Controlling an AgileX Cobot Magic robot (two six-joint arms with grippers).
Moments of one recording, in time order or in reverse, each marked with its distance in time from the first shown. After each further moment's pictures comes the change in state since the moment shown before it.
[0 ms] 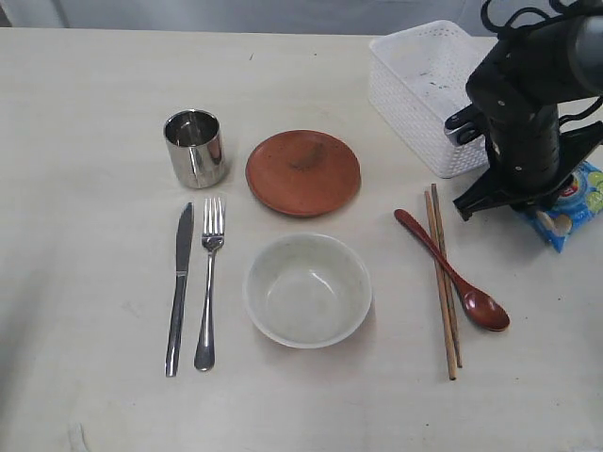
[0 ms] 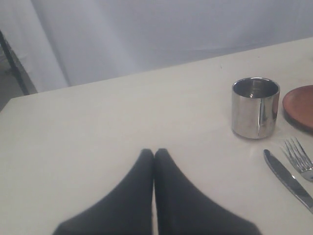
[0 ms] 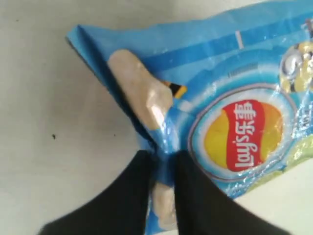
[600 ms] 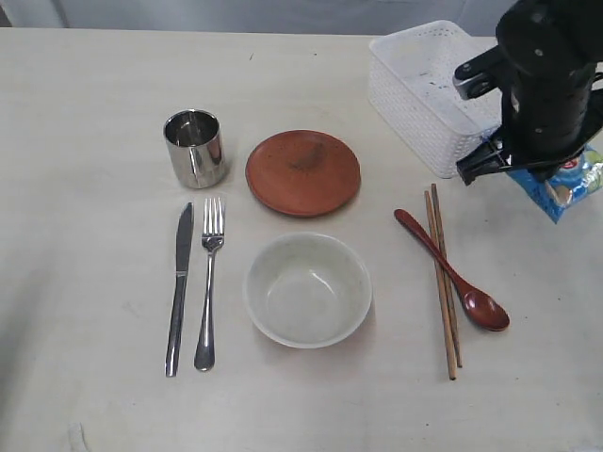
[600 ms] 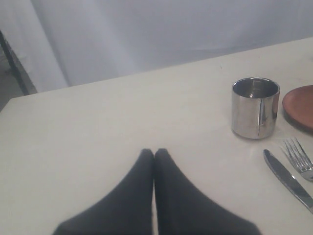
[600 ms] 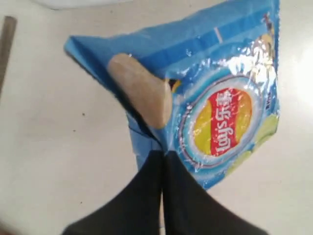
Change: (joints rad) left arm 0.000 0.000 0.000 0.000 0.000 0.000; right arm 0.045 -0.226 0.000 0.084 0.055 -0.044
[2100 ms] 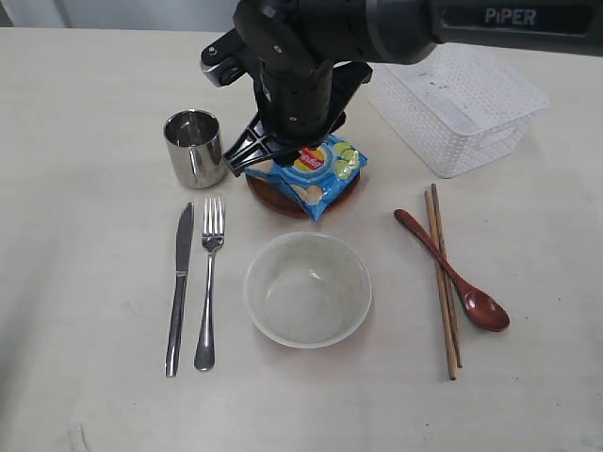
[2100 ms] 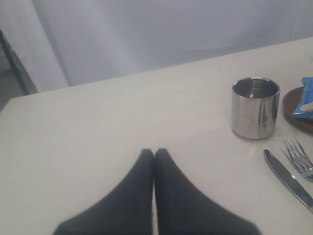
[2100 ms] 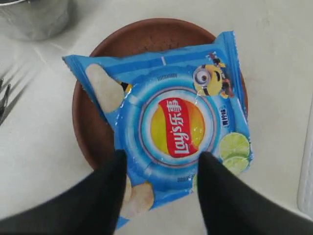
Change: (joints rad) left arm 0.000 0.000 0.000 0.000 0.000 0.000; right arm 0.430 0.283 -0.464 0.170 -0.058 -0.063
